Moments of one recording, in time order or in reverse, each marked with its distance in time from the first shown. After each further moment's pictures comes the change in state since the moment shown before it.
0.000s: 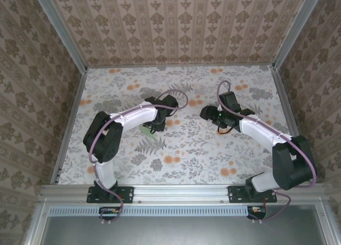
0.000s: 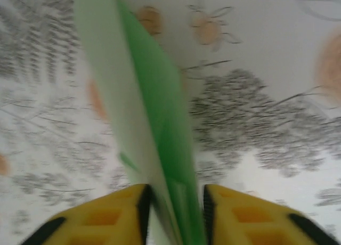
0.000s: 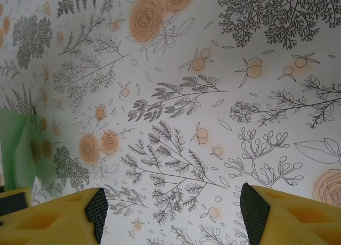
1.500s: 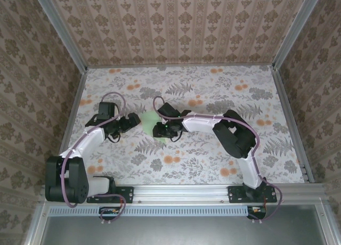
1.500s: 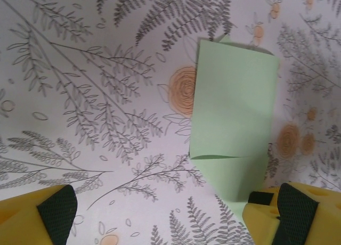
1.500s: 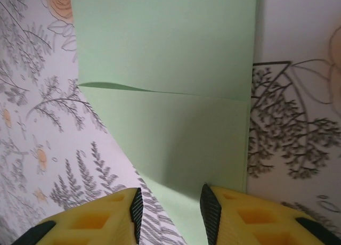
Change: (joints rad) left arm 0.620 -0.604 -0.635 0.527 0.689 -0.134; right arm 0.481 0.654 0.518 -0.013 -0.075 -0.022
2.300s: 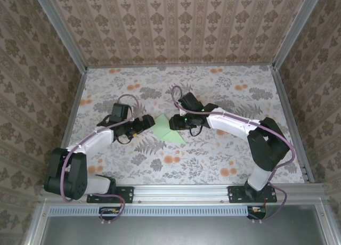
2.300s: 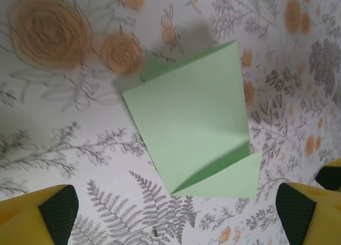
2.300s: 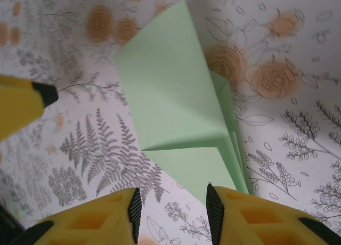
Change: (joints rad) left arm -0.208 0.055 -0.033 0.148 0.108 -0.121; right arm -0.111 -0.349 -0.201 -0.079 0.027 -0.143
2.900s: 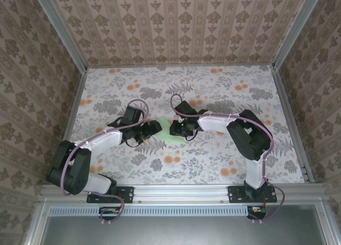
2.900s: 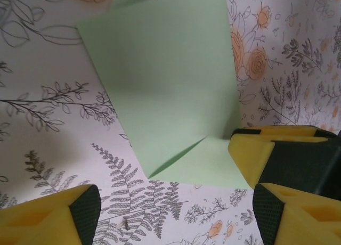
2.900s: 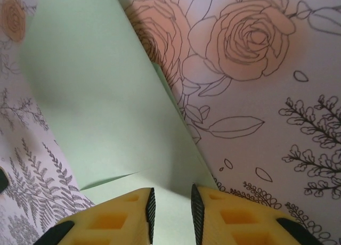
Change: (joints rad) left arm -0.142 0.066 -0.005 0.038 -0.058 -0.174; right arm -0.003 0.195 -0.023 0.129 -0.017 0.174
